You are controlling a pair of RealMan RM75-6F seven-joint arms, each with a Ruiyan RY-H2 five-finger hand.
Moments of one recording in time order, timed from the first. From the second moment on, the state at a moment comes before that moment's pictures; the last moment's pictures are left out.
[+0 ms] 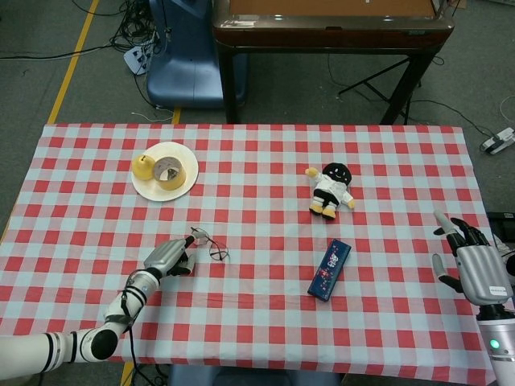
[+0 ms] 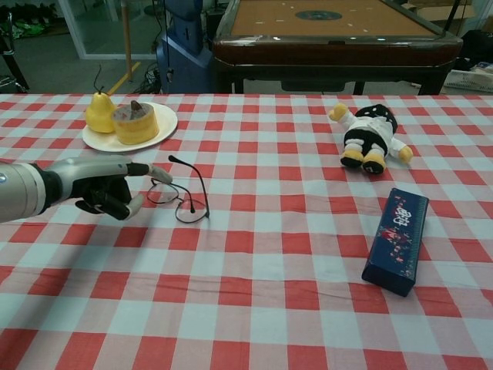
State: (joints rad) left arm -0.79 -1.45 -0.11 -1.63 0.76 0.79 0.15; right arm 0.13 -1.06 0.08 -1.66 -1.49 1.44 0.00
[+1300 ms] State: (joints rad) left arm -0.60 -1.21 -0.08 -1.91 1.30 0.96 -0.10; right arm 0.14 -1.07 0.08 -1.67 -1.49 1.43 -0.01
